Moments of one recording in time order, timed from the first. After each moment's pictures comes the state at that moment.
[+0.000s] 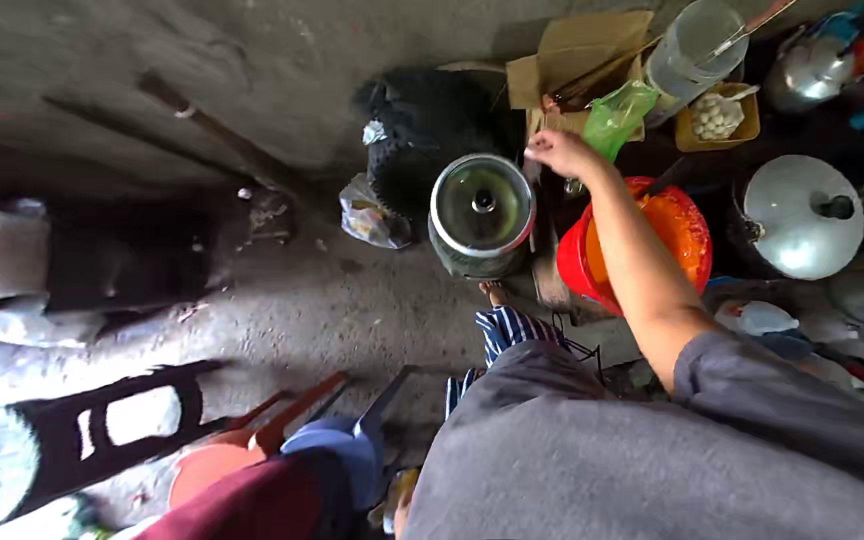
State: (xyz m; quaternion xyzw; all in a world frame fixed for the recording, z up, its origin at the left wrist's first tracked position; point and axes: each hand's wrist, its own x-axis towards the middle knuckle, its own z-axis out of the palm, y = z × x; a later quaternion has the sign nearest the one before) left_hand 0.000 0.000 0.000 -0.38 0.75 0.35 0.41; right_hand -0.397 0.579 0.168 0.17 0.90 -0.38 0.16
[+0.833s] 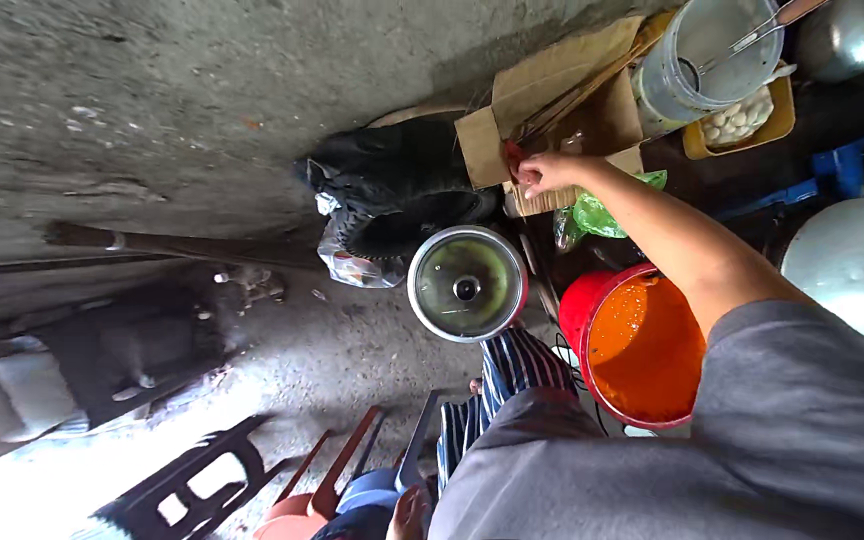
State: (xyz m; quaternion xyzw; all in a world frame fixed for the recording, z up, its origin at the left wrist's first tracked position) left_hand -0.249 0.114 0.083 -0.21 0.82 0.30 0.44; right_hand -0.535 0.758 0.036 0.06 0.88 -0.33 0.33
